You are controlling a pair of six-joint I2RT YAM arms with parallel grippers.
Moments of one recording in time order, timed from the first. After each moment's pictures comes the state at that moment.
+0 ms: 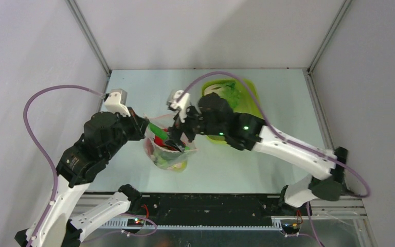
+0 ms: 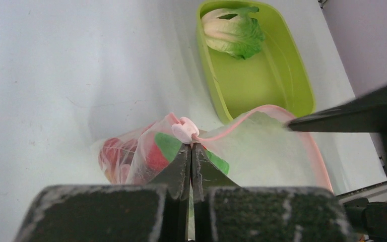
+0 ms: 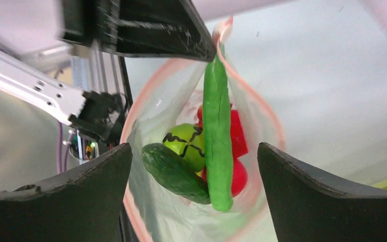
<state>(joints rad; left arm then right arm) -0.61 0.75 1.27 -0.90 -0.26 -0.45 1.14 1.55 1.64 -0.44 -0.14 0.00</state>
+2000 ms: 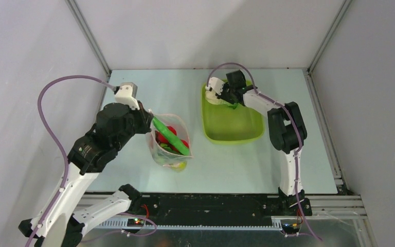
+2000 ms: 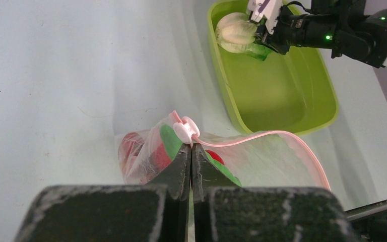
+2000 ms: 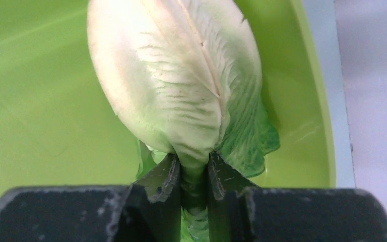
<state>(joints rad) -0.61 0.84 1.27 -0.84 -0.29 -0.39 0.41 2.15 1.65 -0.27 -0.11 -0.84</state>
